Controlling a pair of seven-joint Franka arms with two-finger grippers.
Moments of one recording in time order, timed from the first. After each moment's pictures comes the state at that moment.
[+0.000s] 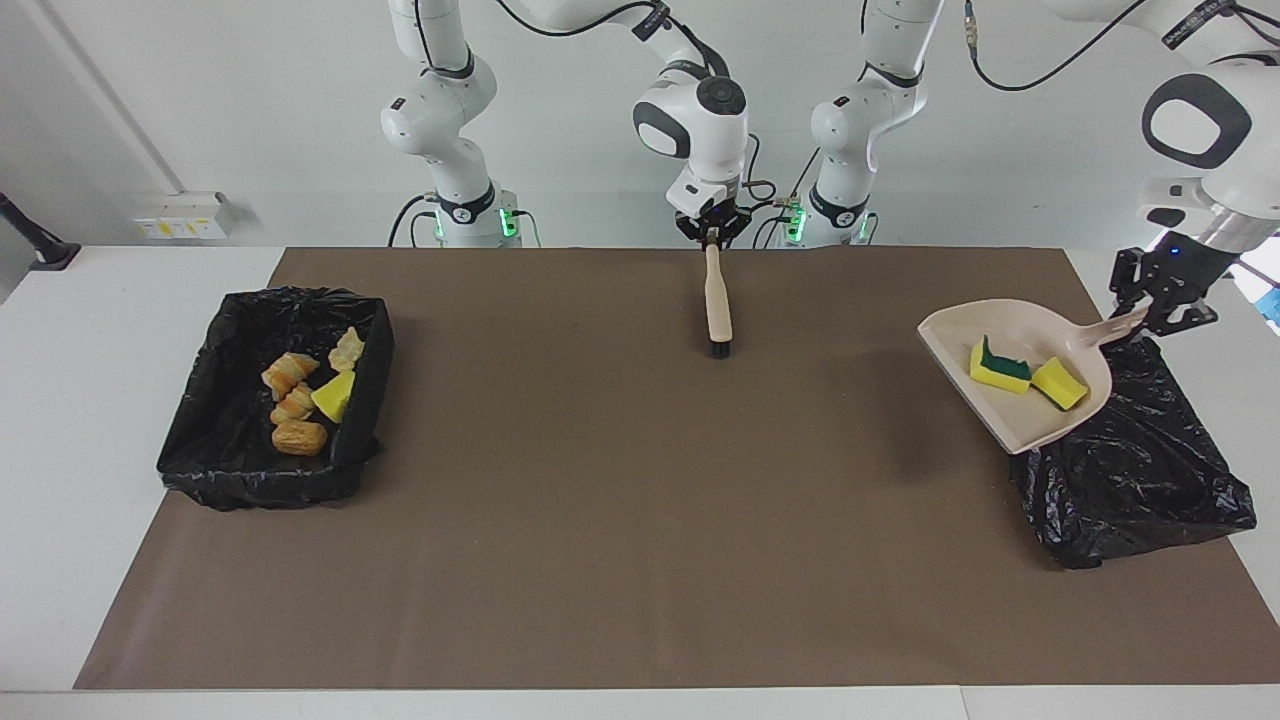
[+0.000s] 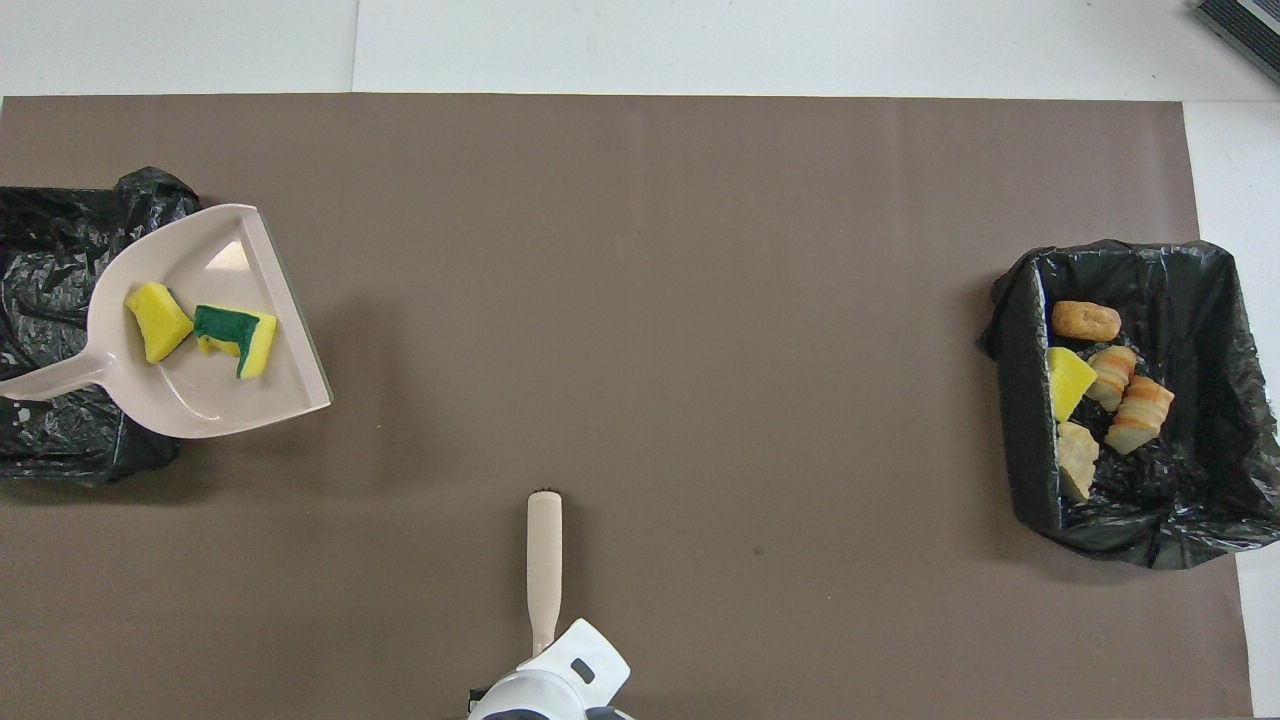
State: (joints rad) left arm 0.56 0.05 -0.21 -1.76 0.02 1.91 1.78; right arm 1.02 0.11 0.07 -2.16 0.21 2.26 0.97
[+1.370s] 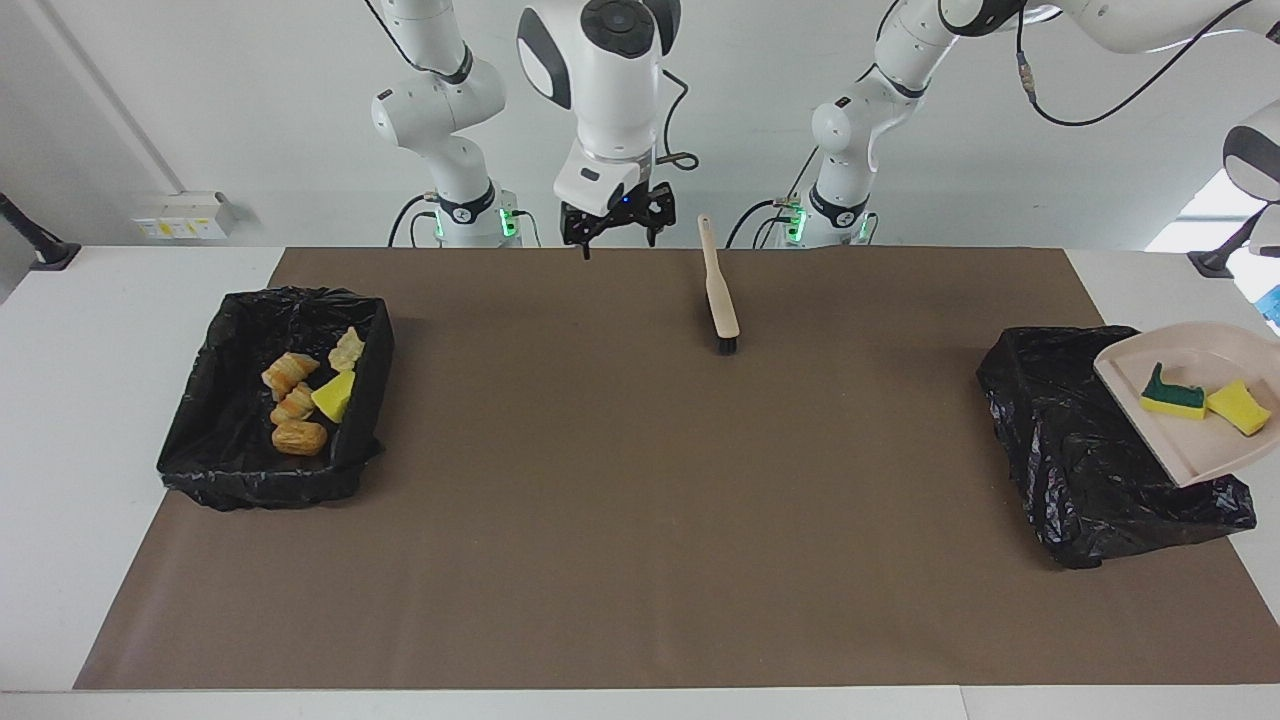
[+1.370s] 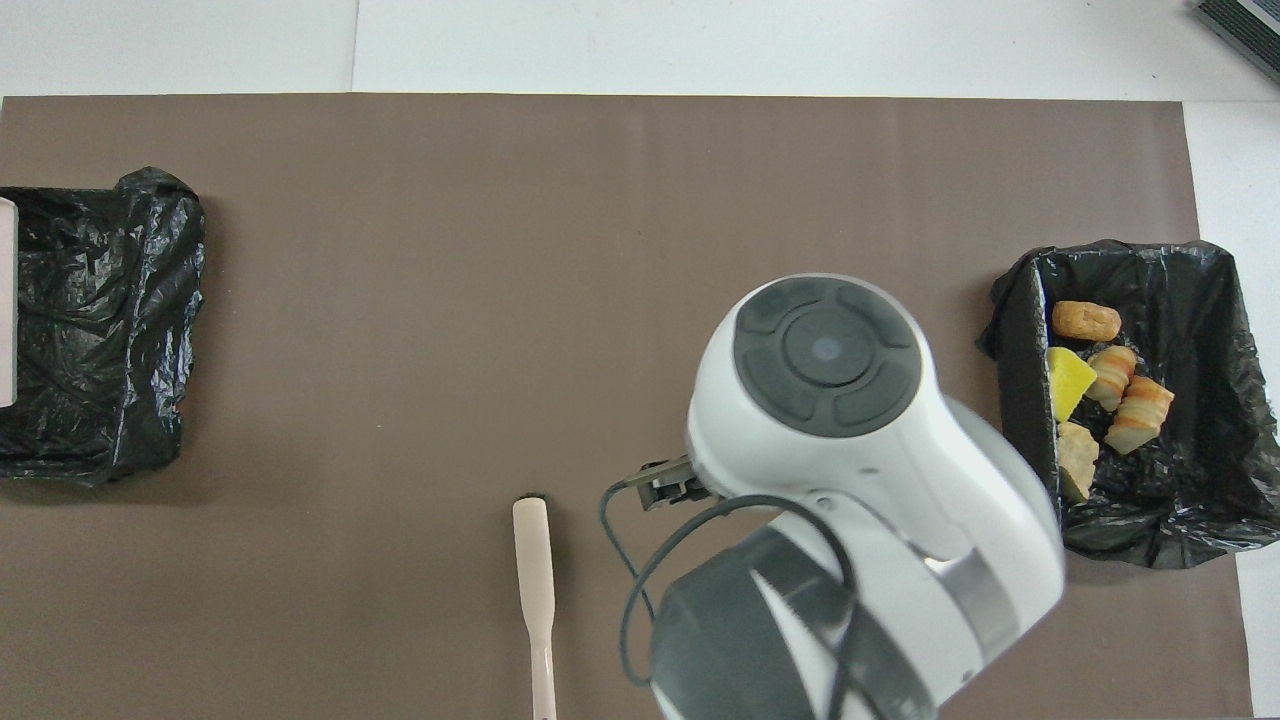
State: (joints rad) left arm 0.54 0.27 -0.19 -1.51 0.72 2.08 1.68; right arm 0.51 0.08 0.03 -1.61 0.05 1.56 0.26
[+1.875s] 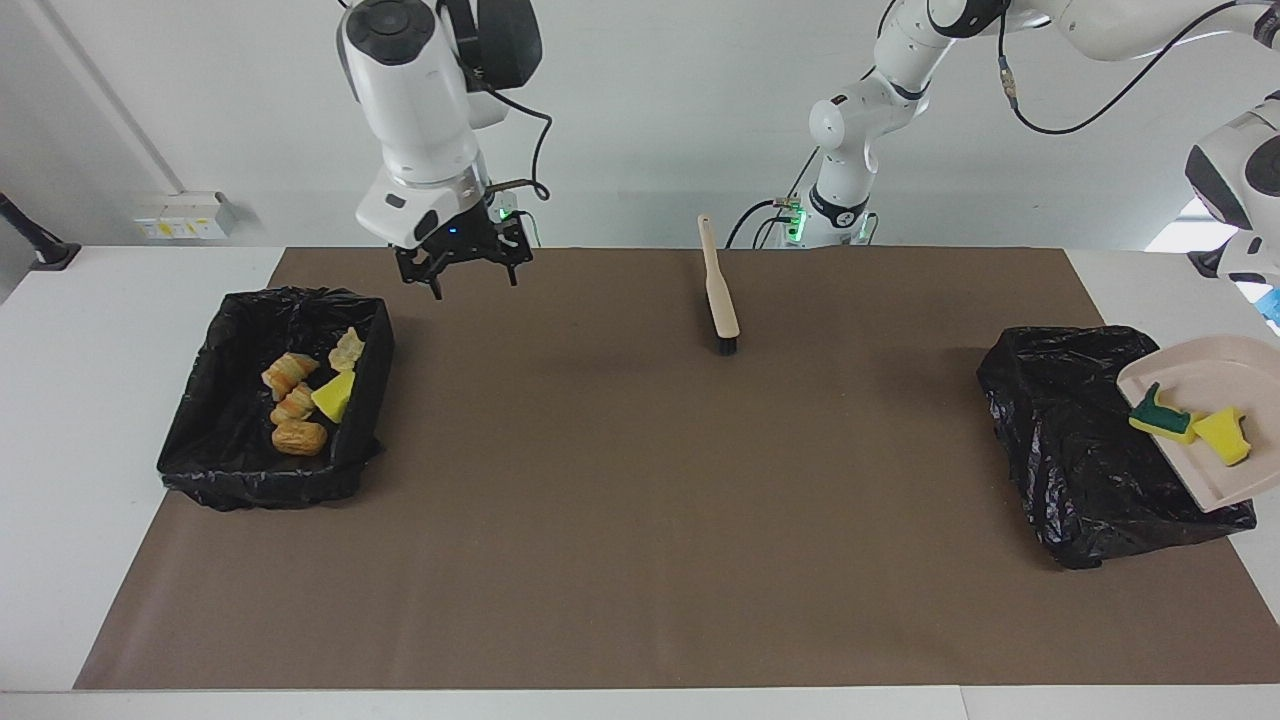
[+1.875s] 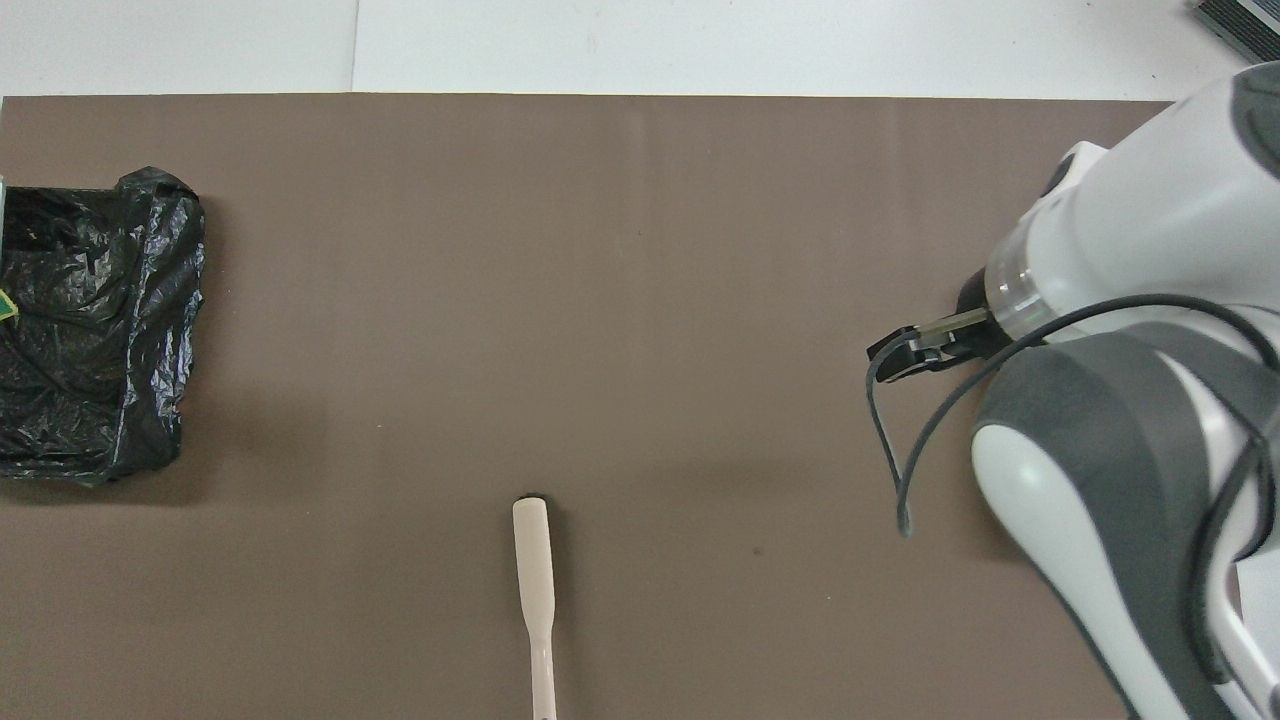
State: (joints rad) left arm 0.45 0.27 -0.19 -1.51 0.99 2.07 1.55; right arm 0.20 0.07 0.02 -1.55 0.00 1.56 0.04
